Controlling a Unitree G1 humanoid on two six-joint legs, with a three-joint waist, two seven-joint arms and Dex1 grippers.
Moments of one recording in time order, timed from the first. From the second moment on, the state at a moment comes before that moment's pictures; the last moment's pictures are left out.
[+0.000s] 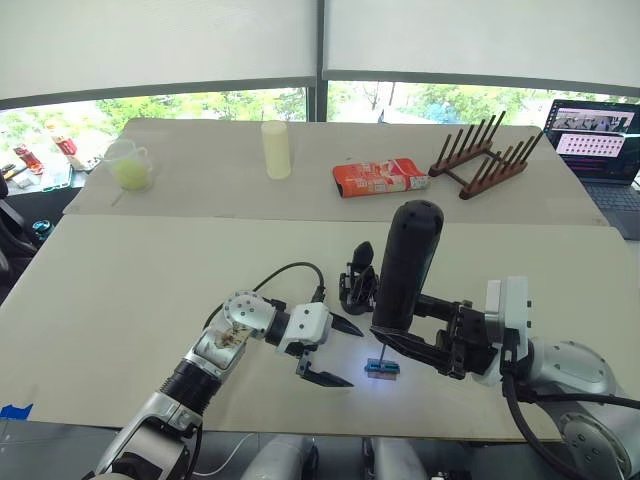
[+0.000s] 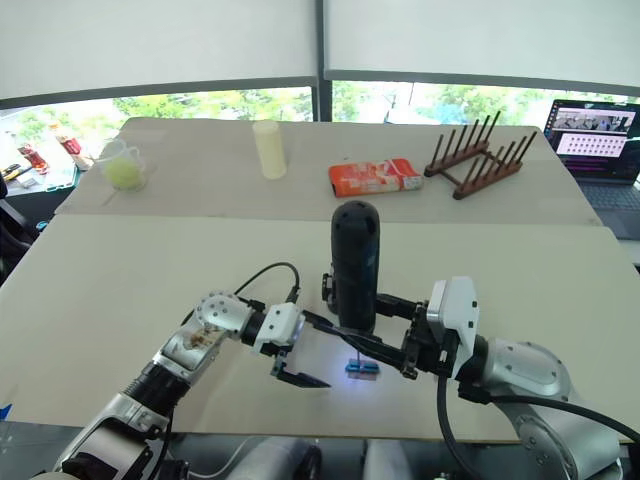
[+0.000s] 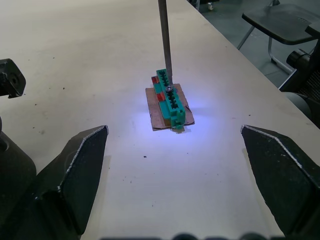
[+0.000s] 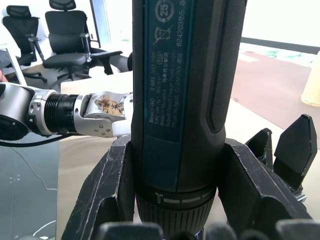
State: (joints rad) left arm -0.46 0.39 -0.41 0.17 -0.15 -0.06 -1.39; right arm 0.10 -0.65 -0.14 -0.77 0.73 0.44 0.80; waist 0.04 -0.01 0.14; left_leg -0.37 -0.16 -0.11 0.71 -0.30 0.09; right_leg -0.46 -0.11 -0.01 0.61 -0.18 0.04
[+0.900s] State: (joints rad) left arm -0.46 0.39 -0.41 0.19 -0.15 -0.06 -1.38; right arm 0.12 -0.66 -0.15 -0.77 0.73 0.42 0.82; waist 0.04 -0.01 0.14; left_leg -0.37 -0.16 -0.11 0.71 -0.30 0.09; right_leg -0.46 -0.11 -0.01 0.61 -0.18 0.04
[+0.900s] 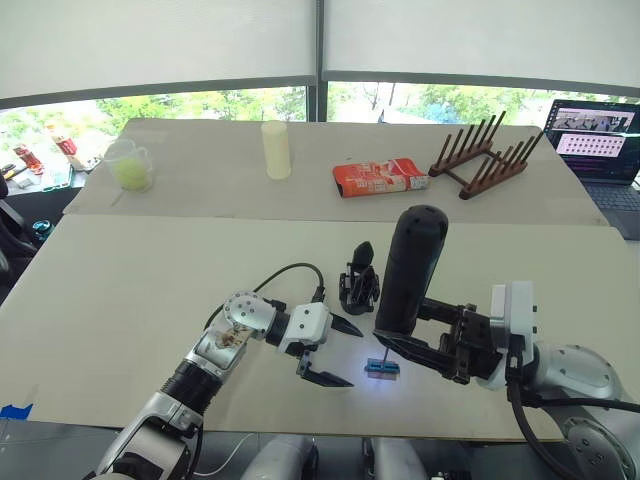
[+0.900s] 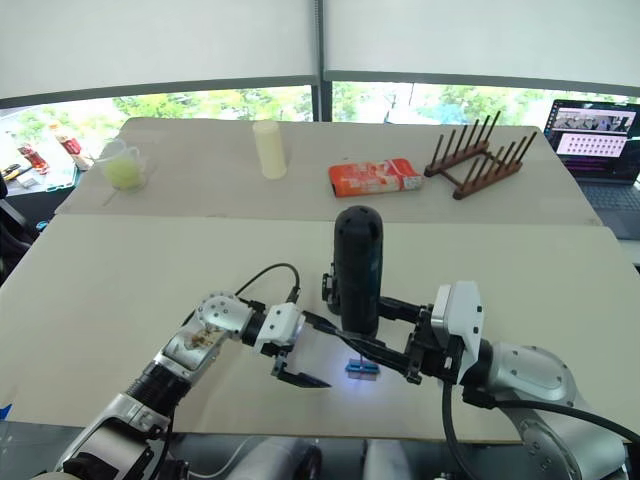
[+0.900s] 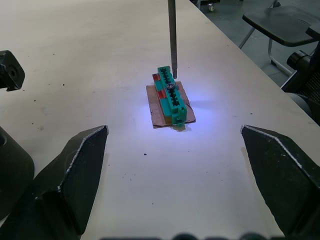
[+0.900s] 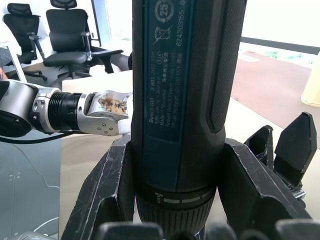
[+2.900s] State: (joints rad) left arm -0.46 0.38 -0.41 0.19 -0.15 -0.06 -1.37; right arm 0.10 -0.66 -0.13 -0.76 0.71 0.42 0.80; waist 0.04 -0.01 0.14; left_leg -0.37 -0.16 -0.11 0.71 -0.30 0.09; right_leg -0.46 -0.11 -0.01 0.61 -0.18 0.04
